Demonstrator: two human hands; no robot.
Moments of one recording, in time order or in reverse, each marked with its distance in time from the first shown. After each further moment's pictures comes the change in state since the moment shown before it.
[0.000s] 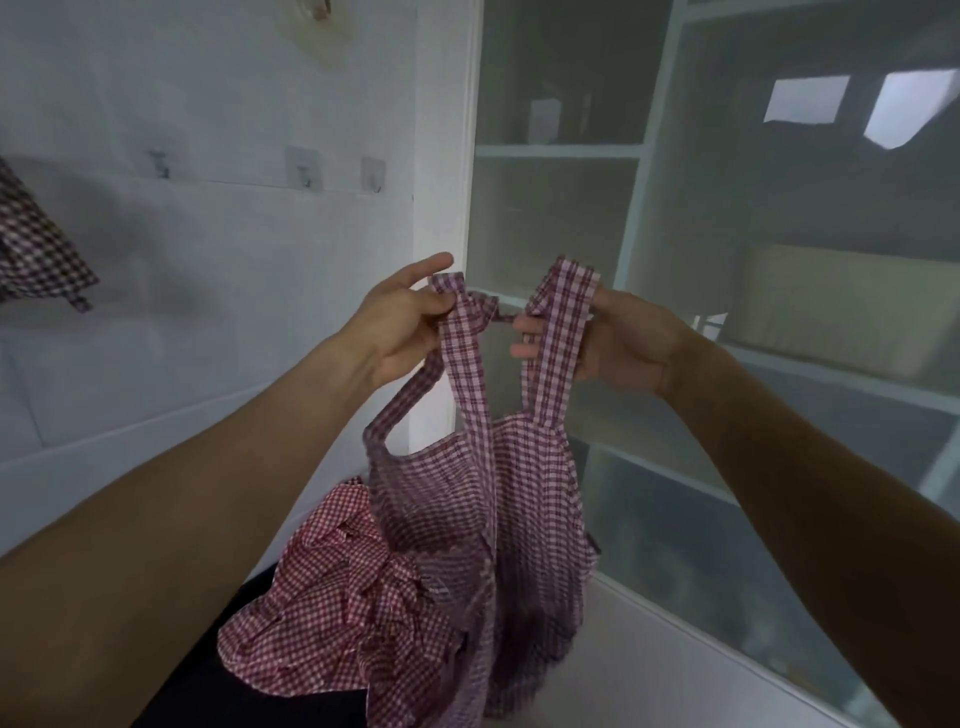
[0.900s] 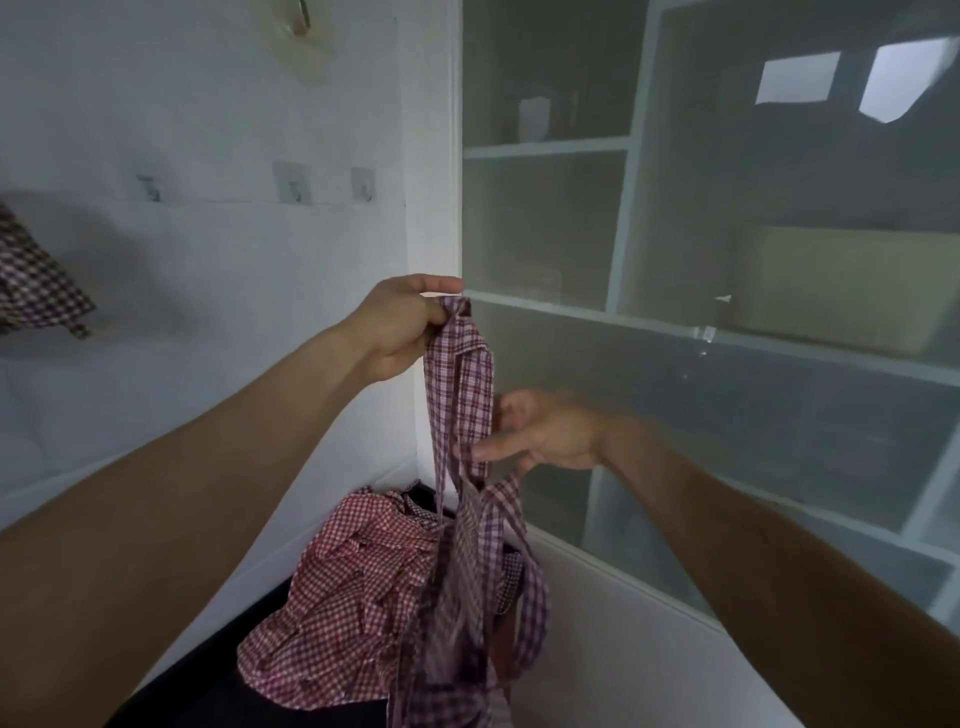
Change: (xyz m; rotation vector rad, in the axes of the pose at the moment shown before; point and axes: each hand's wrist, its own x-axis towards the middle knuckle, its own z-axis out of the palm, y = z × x) left_hand 0.002 0.008 0.010 0.354 0.030 -0.051; right_hand 0.009 0.082 0.038 -0.402 -0.342 0.168
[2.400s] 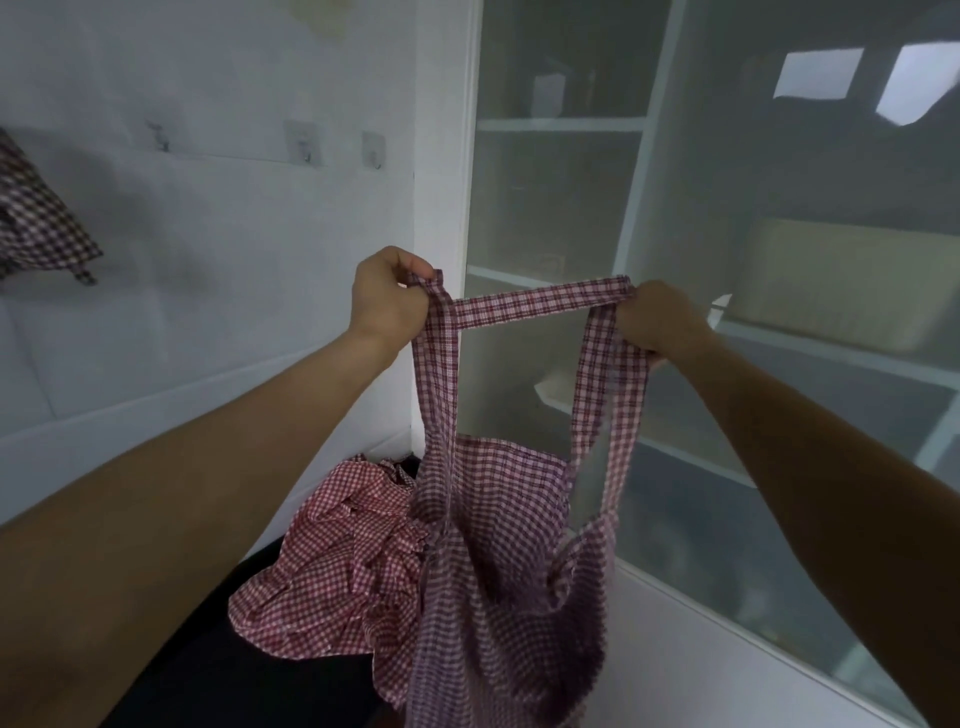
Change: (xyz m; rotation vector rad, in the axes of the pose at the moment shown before) left_hand 0.007 -0.038 -0.015 0.310 0.410 0.327; right_hand -0.045 -0.048 -0.077 -0.814 0.900 0.362
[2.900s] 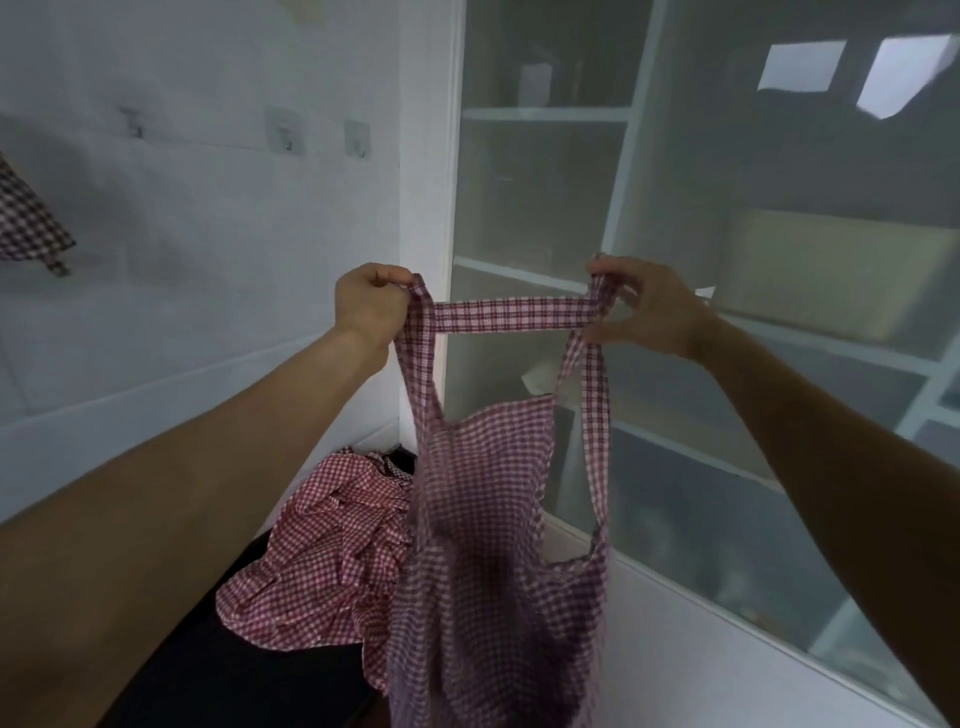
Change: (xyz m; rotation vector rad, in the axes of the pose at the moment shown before) left_hand -0.002 -0.010 0.006 -0.218 0.032 -0.269; right_hand 0.002 0.042 -0.002 0.541 -0.053 -0.384
